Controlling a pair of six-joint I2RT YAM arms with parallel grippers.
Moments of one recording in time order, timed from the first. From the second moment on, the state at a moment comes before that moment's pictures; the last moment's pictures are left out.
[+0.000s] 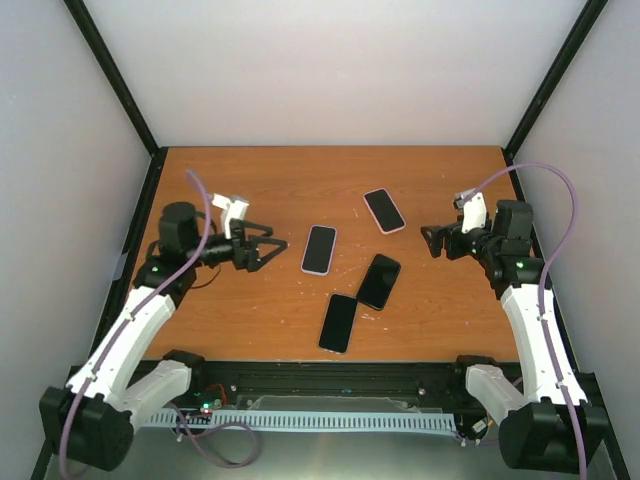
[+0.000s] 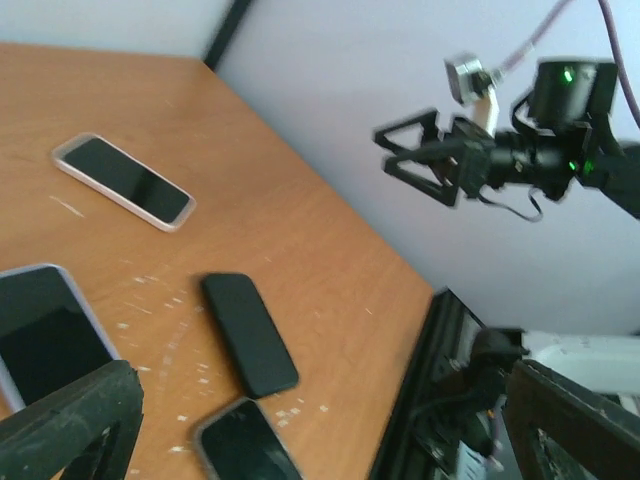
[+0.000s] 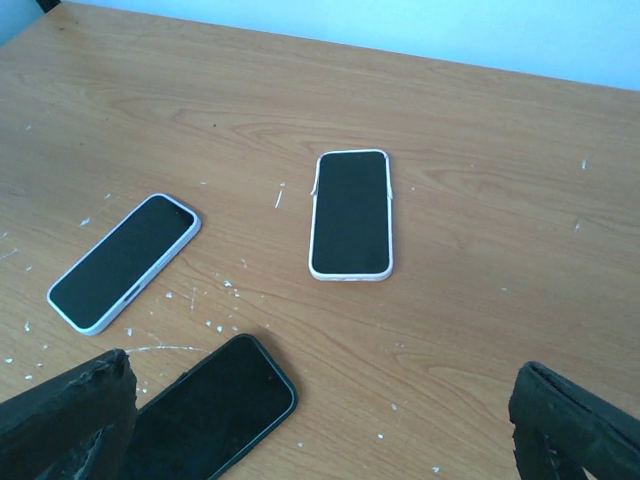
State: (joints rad) left arm -0.16 0.91 0.75 -0.18 0.99 -0.33; right arm -0.07 0.96 0.87 -0.54 -0.47 -0.18
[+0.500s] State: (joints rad) left arm -0.93 1.51 1.09 -0.57 0.32 -0.40; right arm -0.06 1.19 0.90 -0.71 -0.54 -0.43
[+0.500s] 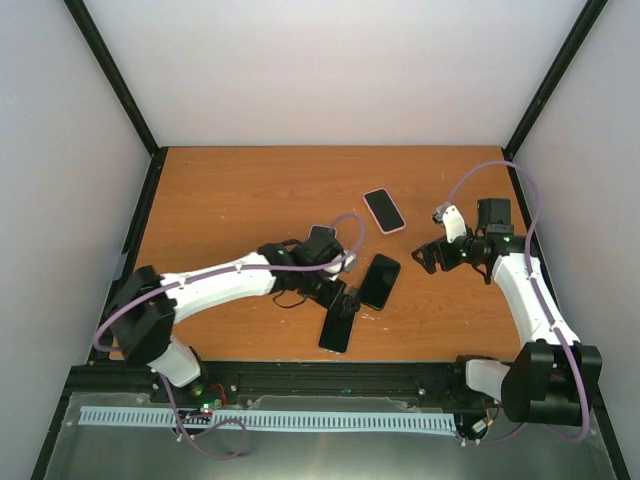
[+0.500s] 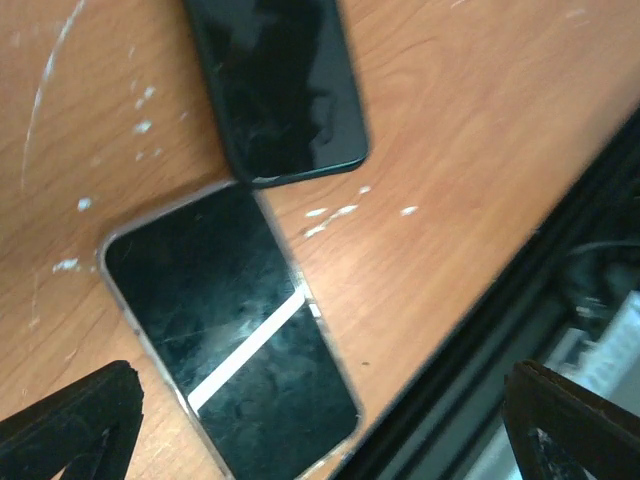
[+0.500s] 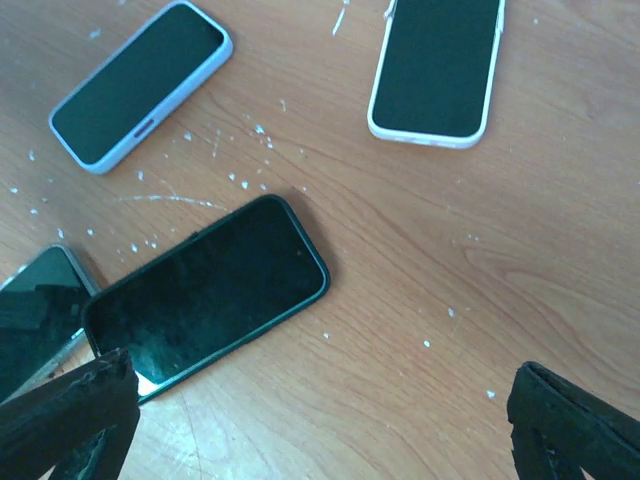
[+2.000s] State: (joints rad) left arm -1.04 2.43 2.07 -0.97 -0.15 -0.41; right arm -0.24 1.20 0.93 -0.79 -0.51 -0.35
